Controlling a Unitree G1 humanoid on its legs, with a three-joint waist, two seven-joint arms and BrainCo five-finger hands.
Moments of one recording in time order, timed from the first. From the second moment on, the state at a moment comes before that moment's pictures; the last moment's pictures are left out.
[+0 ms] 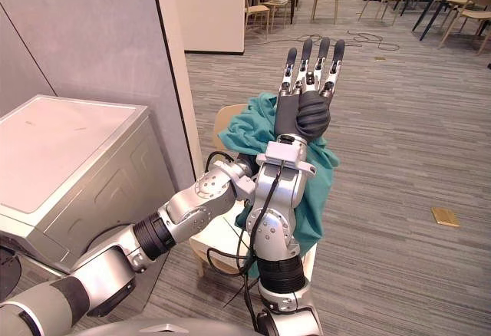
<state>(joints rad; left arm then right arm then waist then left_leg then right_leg) -0.72 -0.08 -0.79 0.31 -0.79 -0.04 0.13 -0.32 0.03 0.11 -0.42 0.94 -0.39 -0.34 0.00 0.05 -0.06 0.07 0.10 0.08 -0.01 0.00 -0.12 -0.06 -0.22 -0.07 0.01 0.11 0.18</state>
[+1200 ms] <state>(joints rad) -0.33 0.04 0.01 0.10 -0.70 -0.11 0.24 0.03 -0.07 -0.29 -0.49 0.86 -0.34 -0.32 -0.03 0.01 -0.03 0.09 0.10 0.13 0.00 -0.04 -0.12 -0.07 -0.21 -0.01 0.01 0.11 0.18</state>
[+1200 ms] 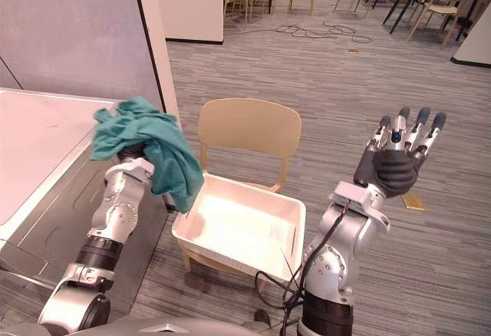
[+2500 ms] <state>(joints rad) 0.20 -0.10 0.86 0.83 -0.78 -0.15 0.10 0.33 0.05 -0.41 0.93 0.66 -0.06 -0.03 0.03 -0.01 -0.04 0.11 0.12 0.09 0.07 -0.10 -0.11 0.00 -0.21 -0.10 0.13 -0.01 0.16</state>
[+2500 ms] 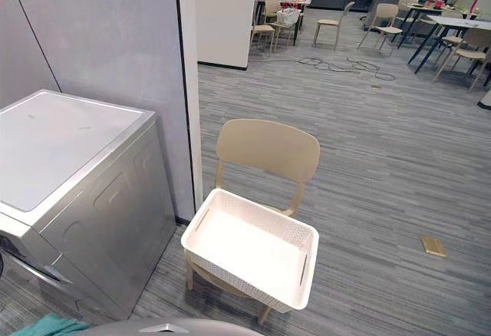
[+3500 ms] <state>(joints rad) 0.09 0.04 0.34 0.63 -0.81 -0.16 0.04 0.10 0.01 -0.41 1.11 0.63 -0.05 -0.11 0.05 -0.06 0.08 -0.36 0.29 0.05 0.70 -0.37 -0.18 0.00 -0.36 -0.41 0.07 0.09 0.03</state>
